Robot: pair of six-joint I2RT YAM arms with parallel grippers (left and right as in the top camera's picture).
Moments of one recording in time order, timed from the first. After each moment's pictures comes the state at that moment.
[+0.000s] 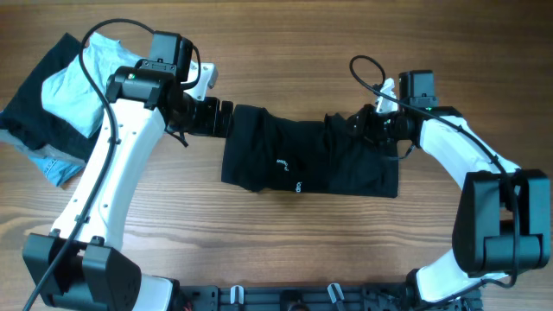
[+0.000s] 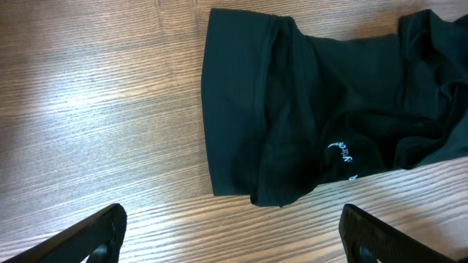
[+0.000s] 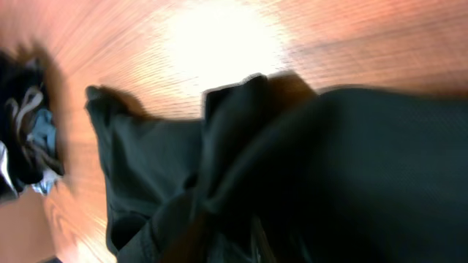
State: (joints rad) left arm -0.20 1.62 1.47 -1.15 0.18 -0.06; right arm 0.04 1.77 1.02 -0.42 -0.61 0.39
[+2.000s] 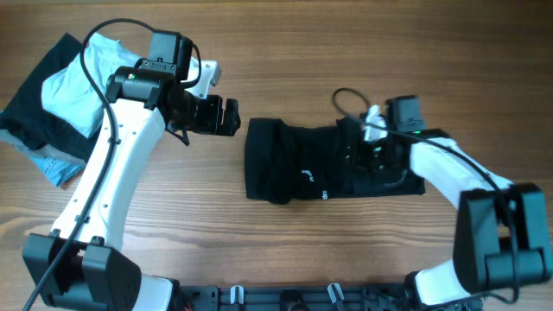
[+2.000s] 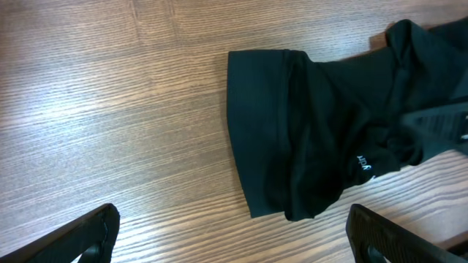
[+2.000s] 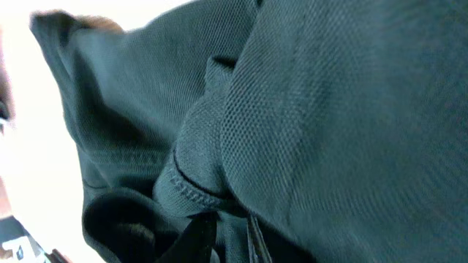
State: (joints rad) left arm -0.20 1.62 1.47 -1.13 0.24 -0.06; right arm 0.12 1.69 0.83 -0.42 -0.56 0.32
